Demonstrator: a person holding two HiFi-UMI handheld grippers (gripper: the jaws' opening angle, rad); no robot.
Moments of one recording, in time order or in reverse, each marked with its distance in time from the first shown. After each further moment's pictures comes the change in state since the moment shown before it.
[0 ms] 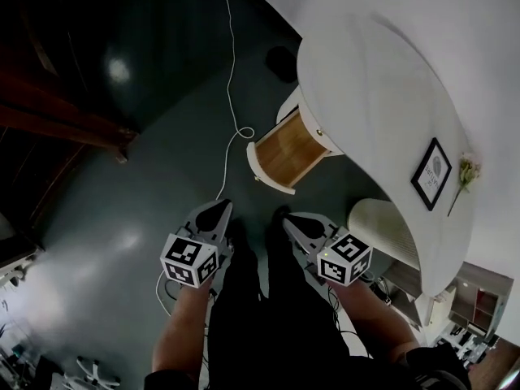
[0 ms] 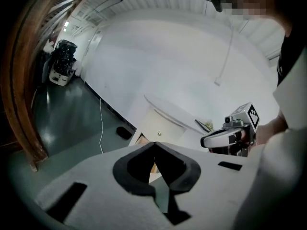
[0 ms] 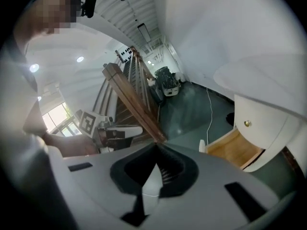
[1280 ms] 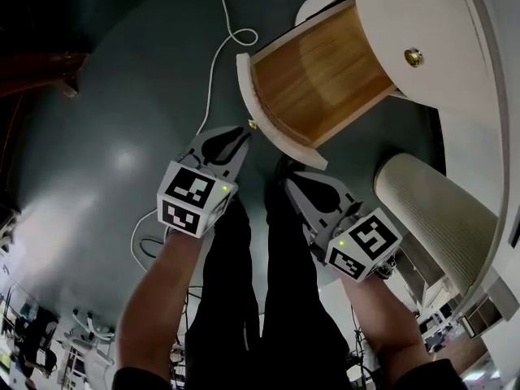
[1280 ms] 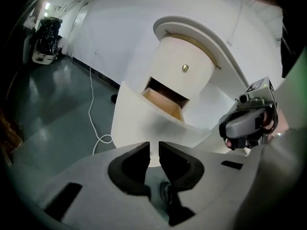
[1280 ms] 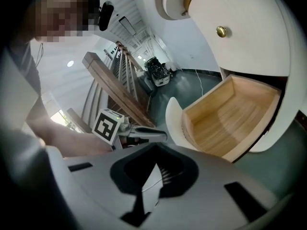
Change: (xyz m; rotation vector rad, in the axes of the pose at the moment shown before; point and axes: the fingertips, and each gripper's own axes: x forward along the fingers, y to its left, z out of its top) left arm 0.234 0.099 -0.253 0.053 0.279 -0.065; right arm 0.139 -0.177 -0.191 0.115 0.049 0.011
